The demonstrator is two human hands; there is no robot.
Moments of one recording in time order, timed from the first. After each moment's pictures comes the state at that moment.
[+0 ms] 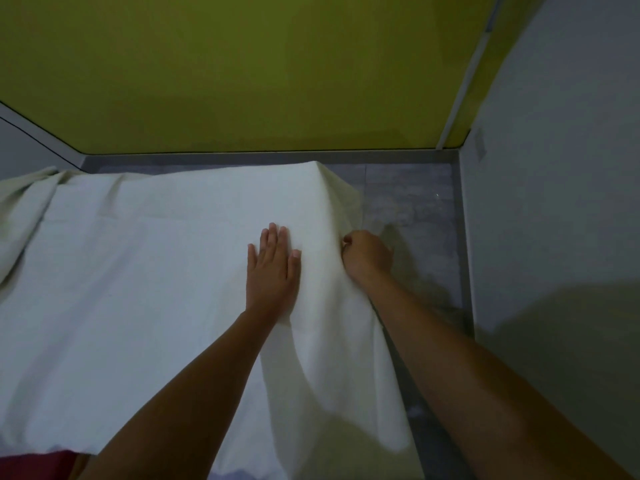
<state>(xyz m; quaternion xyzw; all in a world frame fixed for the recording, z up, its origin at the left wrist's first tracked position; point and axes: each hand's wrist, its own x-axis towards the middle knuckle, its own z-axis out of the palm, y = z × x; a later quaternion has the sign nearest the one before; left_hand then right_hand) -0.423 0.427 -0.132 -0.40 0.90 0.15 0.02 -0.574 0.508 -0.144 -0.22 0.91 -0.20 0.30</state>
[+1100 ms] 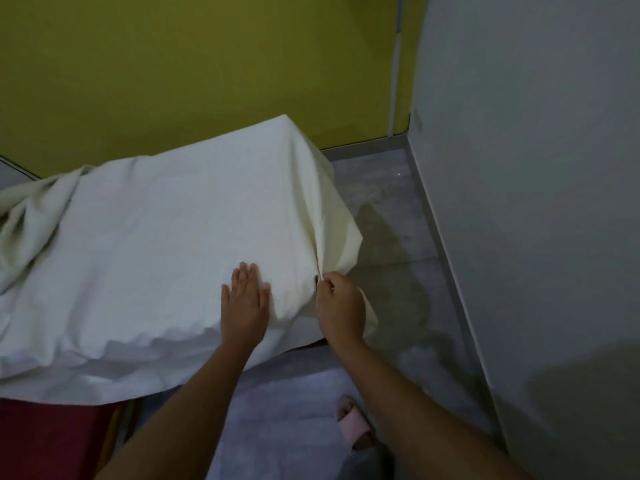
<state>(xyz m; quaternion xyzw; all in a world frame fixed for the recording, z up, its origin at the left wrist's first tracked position) -0.191 0.561 -0.127 -0.39 0.91 0.13 0.02 -0.280 0.707 -0.090 -0.07 0.84 -0.50 0.18</state>
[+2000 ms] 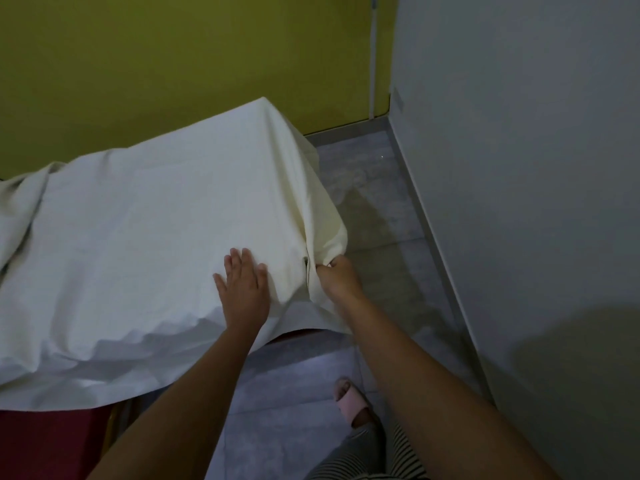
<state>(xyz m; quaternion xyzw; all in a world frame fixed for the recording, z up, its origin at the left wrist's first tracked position) -0.203 0.572 -0.128 -0.41 0.90 0.14 0.00 -0.303 0.705 -0.094 0.06 0.76 -0.51 0.40</state>
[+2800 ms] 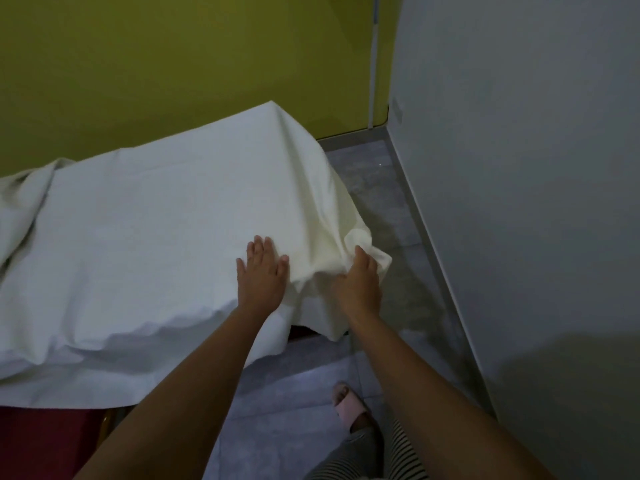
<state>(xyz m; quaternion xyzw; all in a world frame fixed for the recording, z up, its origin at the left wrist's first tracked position) -0.215 0.568 -0.119 -0.33 0.93 0.15 0.08 -0.281 0.721 -0.114 -0.02 0.89 -0.38 0.25</state>
